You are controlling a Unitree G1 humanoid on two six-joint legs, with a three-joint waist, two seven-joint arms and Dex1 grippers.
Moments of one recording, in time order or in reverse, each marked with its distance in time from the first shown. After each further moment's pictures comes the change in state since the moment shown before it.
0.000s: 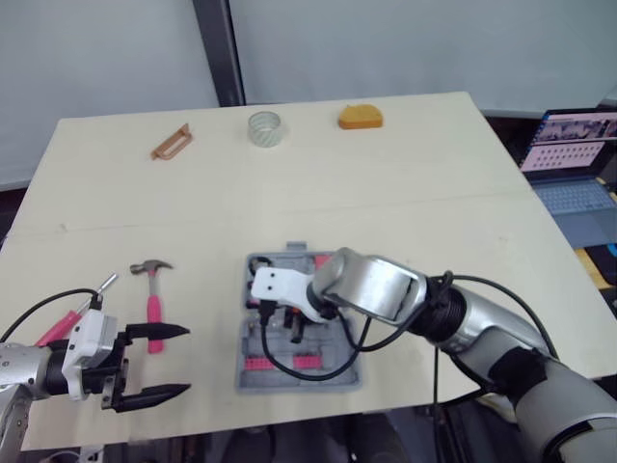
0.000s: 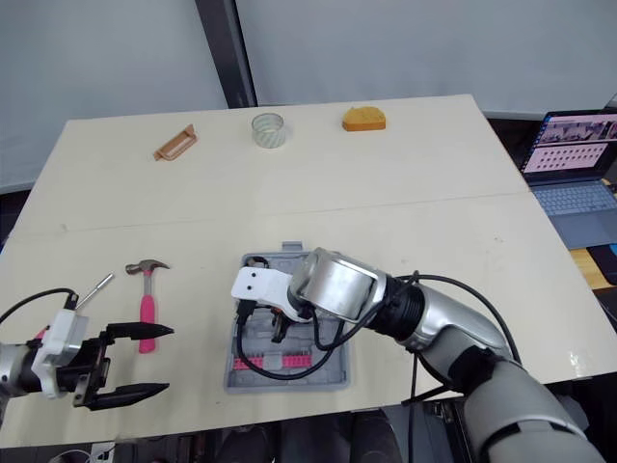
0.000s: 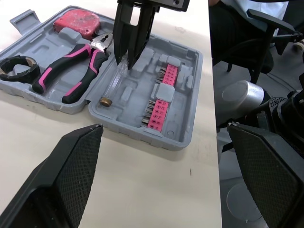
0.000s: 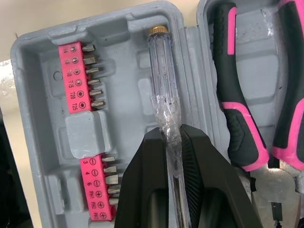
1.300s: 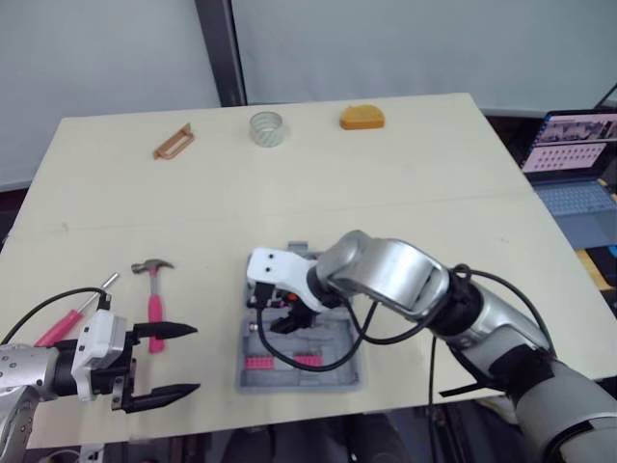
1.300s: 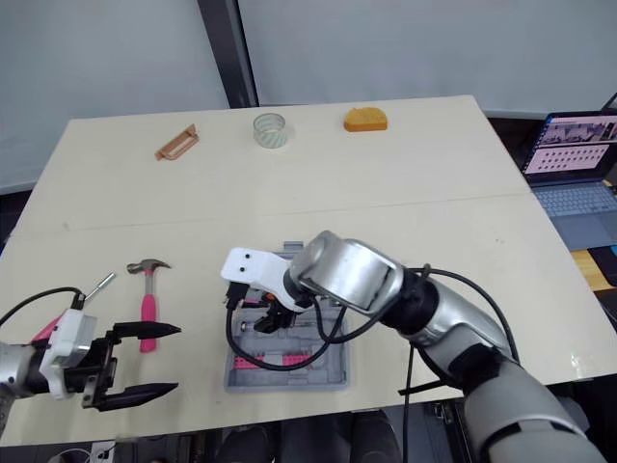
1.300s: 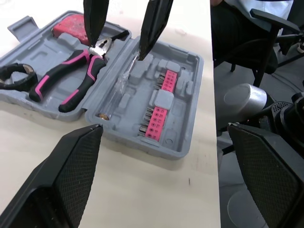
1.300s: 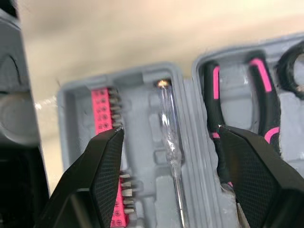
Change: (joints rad) left arm 0.019 -0.009 -0.001 -0.089 0.000 0.039 0.065; right arm 0.028 -0.040 -0.177 -0.119 0.061 0.028 0.039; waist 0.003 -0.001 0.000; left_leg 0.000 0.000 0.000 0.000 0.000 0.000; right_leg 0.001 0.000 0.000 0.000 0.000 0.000
